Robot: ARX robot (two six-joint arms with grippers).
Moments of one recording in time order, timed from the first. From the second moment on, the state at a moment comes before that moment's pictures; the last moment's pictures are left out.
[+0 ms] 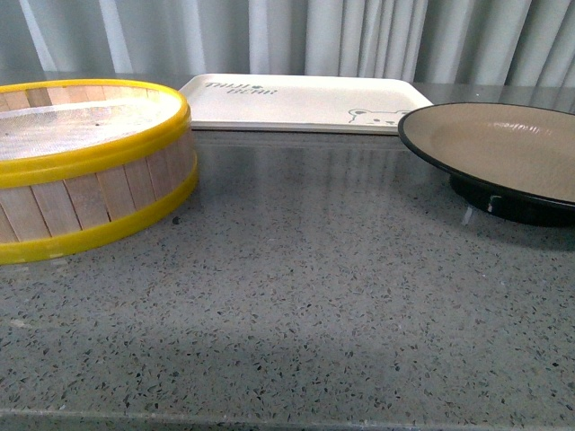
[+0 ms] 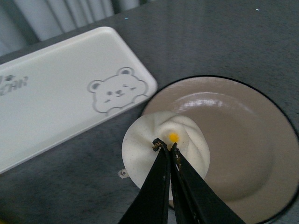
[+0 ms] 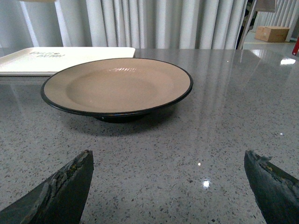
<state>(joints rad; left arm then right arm) -0.78 1.77 1.73 -0.36 -0.27 -0.03 0.00 0.00 0.01 0.00 0.00 0.00</state>
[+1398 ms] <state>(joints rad) -0.84 2.16 1.99 -0.44 -0.26 -0.20 0.00 0.00 0.01 0.00 0.00 0.00</state>
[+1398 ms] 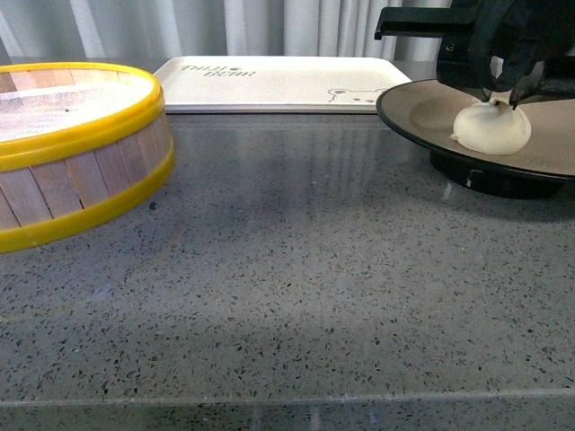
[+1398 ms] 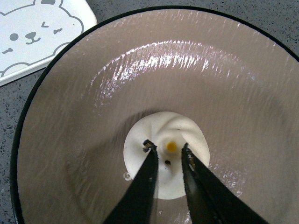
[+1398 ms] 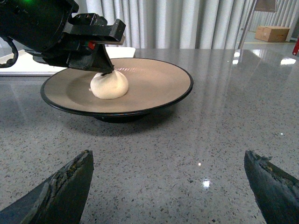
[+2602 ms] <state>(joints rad) -0.37 1.10 1.12 -0.22 -0.10 0.05 0.00 0.00 0.01 0.00 0.00 0.00</state>
